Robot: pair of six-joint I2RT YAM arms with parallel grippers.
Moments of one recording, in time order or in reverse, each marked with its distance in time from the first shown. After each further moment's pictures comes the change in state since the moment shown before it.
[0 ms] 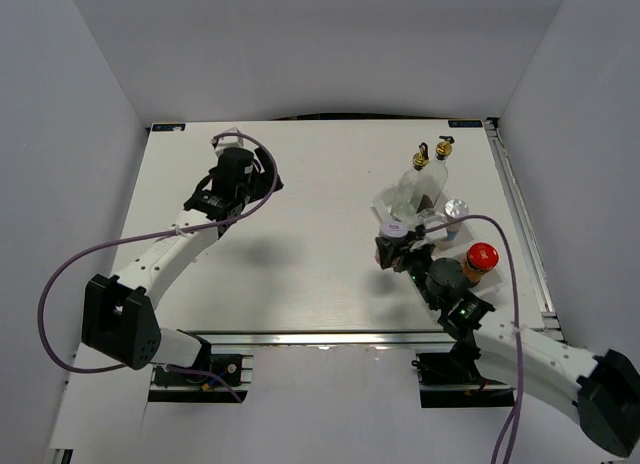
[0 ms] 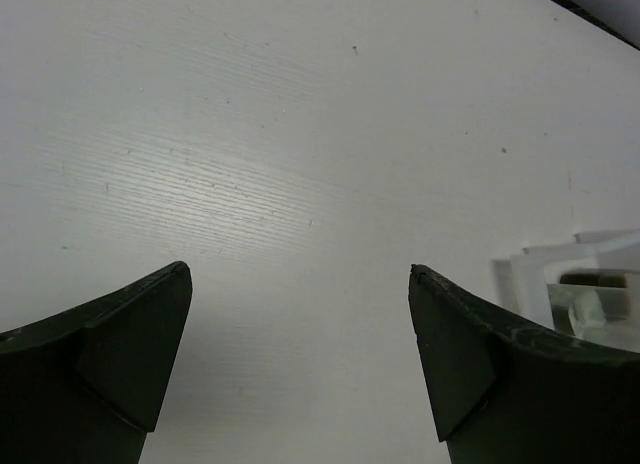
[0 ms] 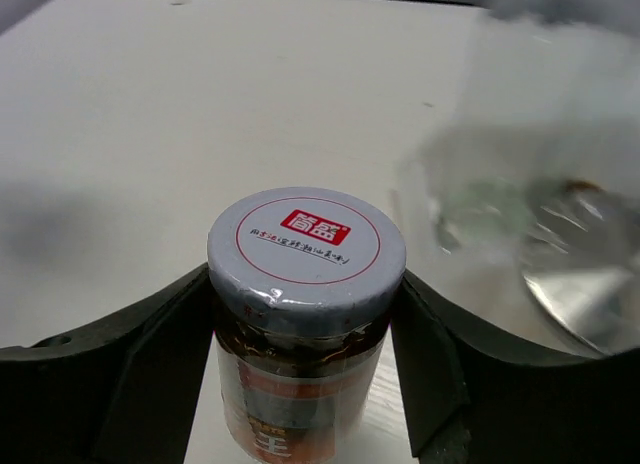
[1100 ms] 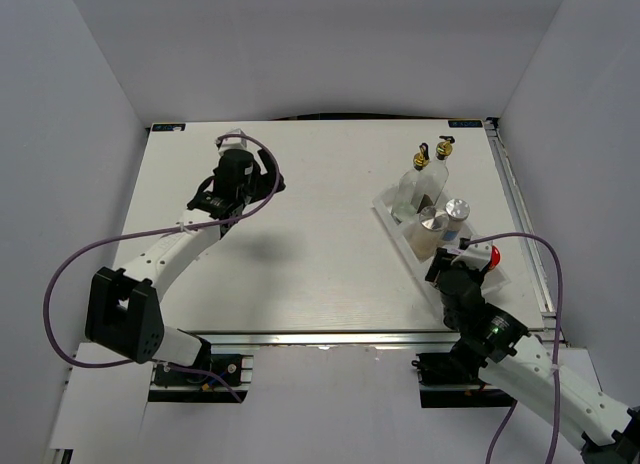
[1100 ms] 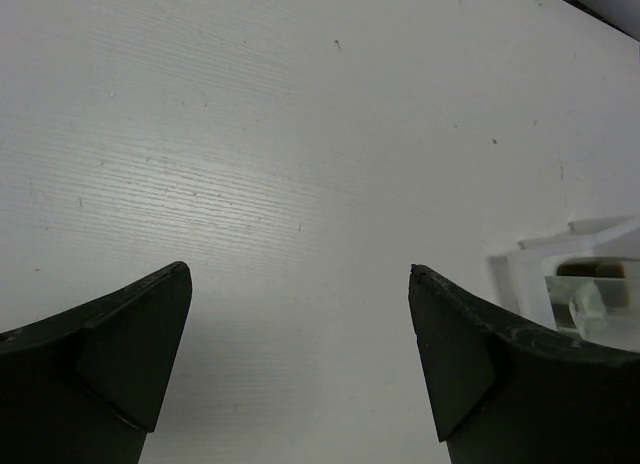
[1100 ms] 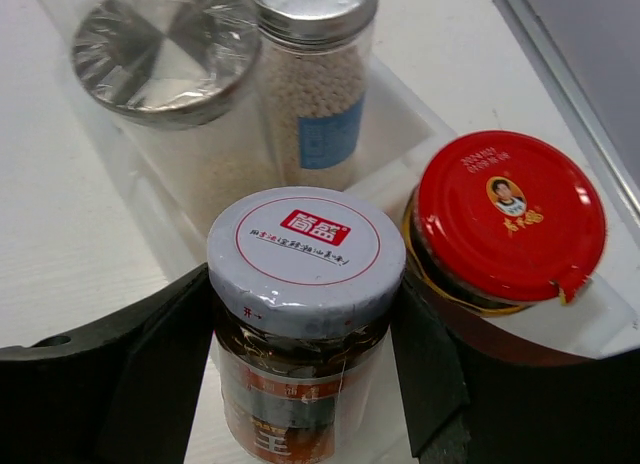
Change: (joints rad) left arm 0.030 0.025 -0.044 0.097 0.064 0.030; right arm 0.001 -0.458 0.056 -0.912 0.571 0.244
